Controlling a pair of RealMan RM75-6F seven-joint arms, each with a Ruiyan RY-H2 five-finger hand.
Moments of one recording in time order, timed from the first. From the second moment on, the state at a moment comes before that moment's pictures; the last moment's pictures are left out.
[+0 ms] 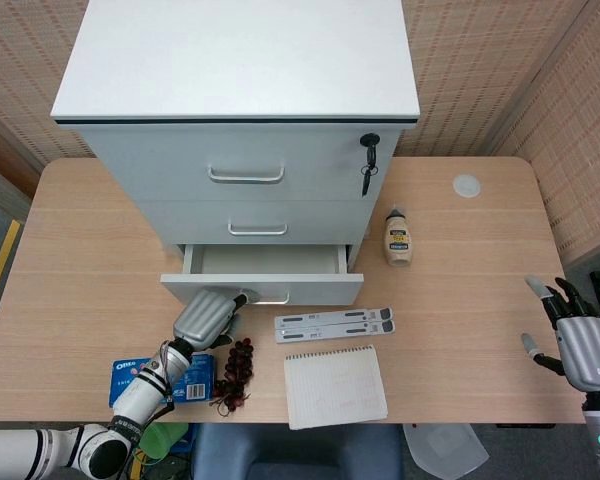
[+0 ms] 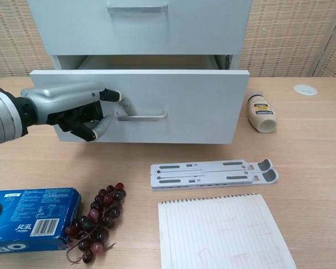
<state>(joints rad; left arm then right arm) -0.77 -1.44 -0.10 -1.82 1.03 1.05 0.47 0.09 -1.05 0.07 -1.66 -1.50 1.47 -0.06</state>
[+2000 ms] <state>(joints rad) -0.66 -1.39 0.01 -2.05 1.16 1.14 0.59 0.09 -1.06 0.06 -1.65 -1.51 1.47 -0.05</state>
